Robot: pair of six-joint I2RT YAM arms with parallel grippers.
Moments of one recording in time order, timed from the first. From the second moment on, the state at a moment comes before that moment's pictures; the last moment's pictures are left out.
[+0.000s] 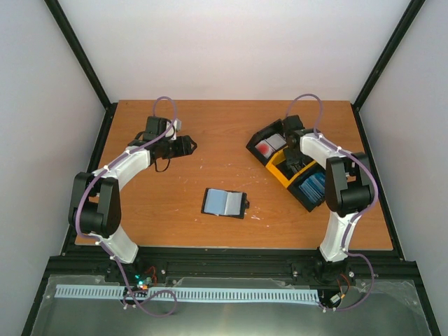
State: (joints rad) left arm -0.21 1.65 1.12 -0.28 0.36 -0.38; right arm 0.22 1.92 1.36 -0.69 0.36 -0.07
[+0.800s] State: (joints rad) left arm -0.21 1.65 1.12 -0.28 0.36 -0.38; right arm 0.19 1.93 1.37 -0.69 0.42 -0.09
